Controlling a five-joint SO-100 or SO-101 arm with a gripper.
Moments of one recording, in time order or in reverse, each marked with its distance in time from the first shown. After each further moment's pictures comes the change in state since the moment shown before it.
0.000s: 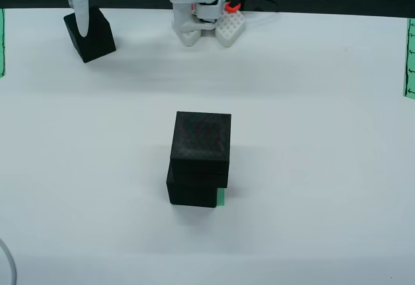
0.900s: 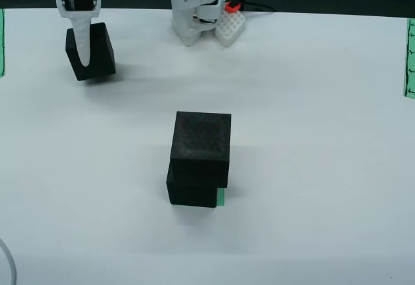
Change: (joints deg) arm -23.4 -0.2 -2.7 9.1 36.1
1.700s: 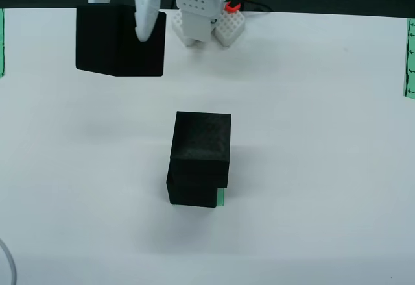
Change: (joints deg) arm -44.0 22.8 -13.8 -5.2 8.5
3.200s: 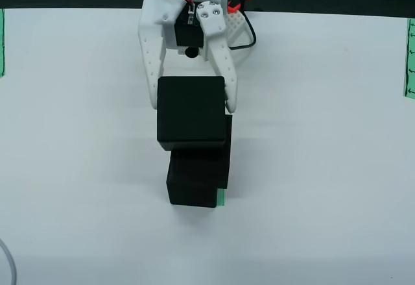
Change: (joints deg) arm -14.1 4.7 44.6 -65.6 -24.0
